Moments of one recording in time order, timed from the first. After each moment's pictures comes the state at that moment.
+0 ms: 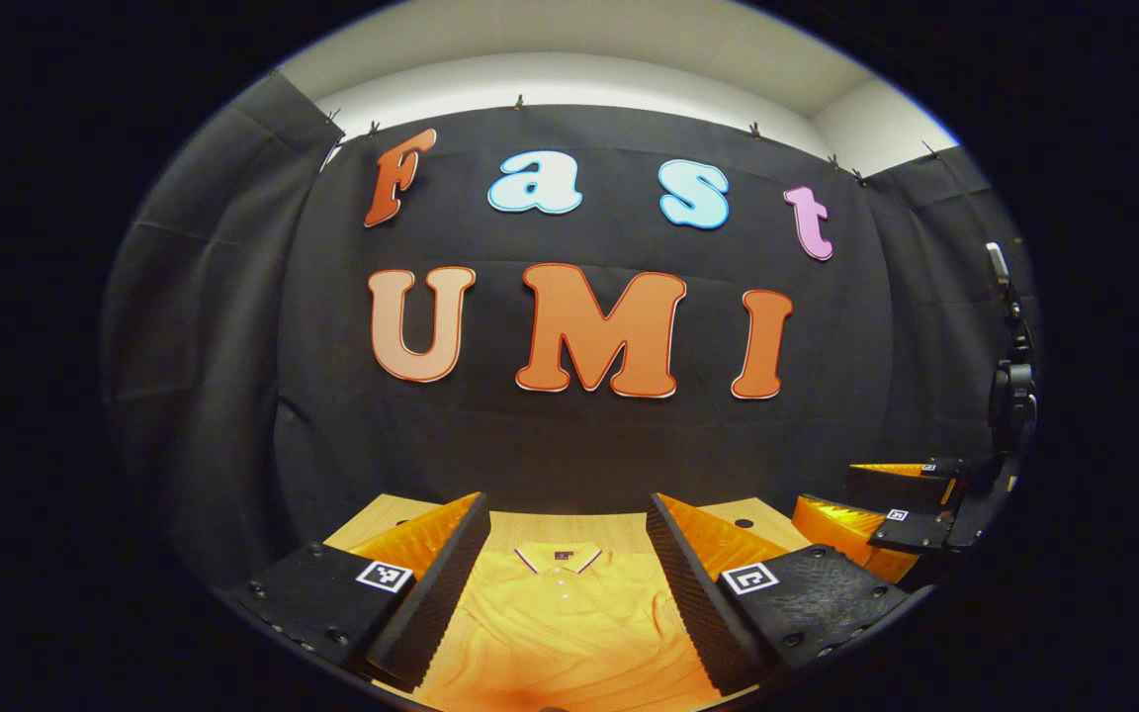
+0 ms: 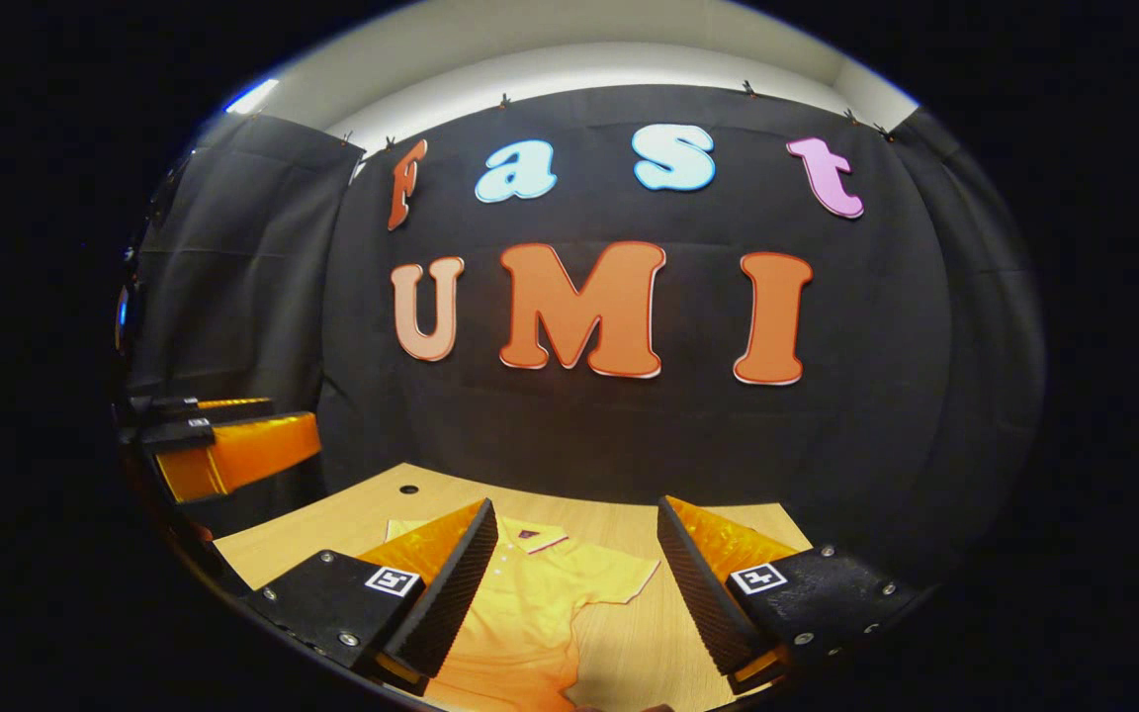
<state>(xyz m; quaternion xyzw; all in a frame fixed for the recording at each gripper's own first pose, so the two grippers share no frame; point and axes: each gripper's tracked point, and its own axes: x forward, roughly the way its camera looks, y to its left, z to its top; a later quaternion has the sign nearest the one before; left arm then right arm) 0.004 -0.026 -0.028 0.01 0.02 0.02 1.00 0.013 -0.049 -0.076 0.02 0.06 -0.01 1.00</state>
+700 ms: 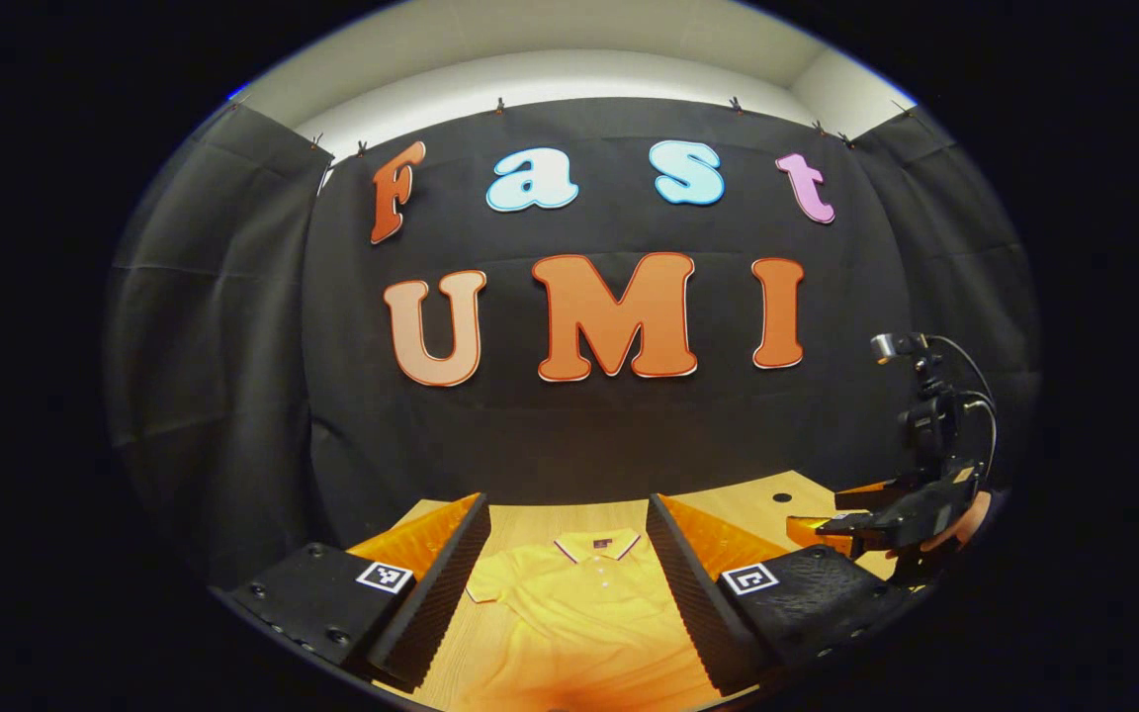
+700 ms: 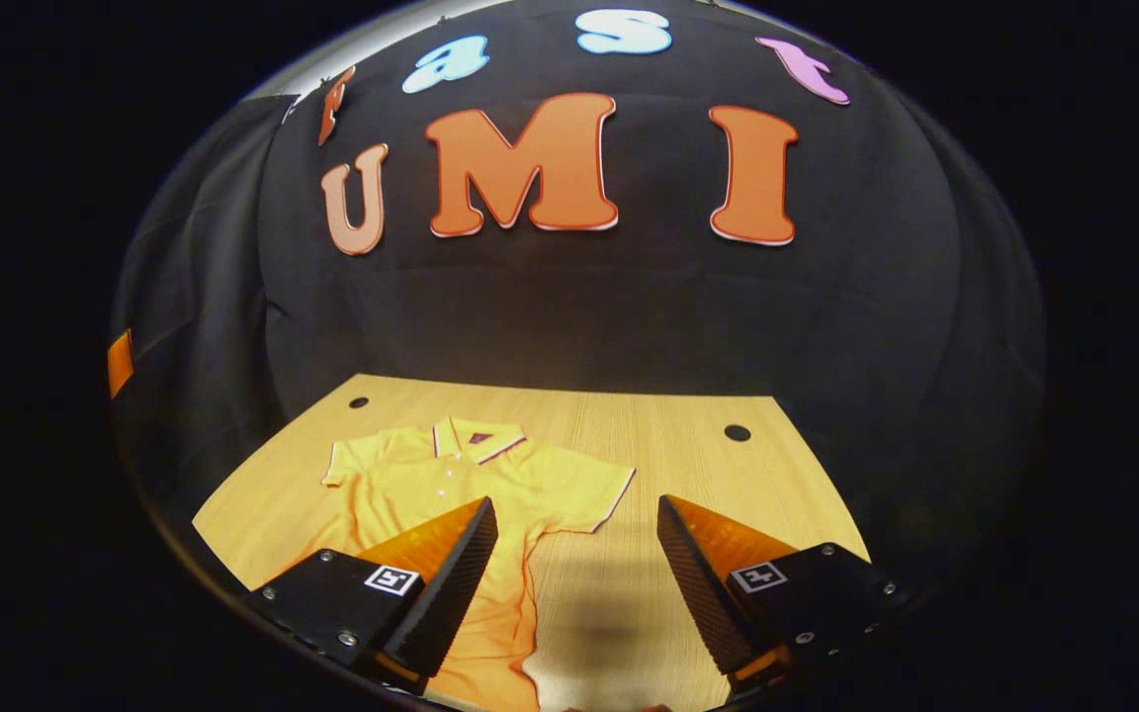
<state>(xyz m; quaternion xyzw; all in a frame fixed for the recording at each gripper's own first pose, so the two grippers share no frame) -0.012 -0.022 -0.055 0.06 0.05 0.06 1.00 0.080 -0.101 -0.204 0.05 0.25 -0.03 0.97</state>
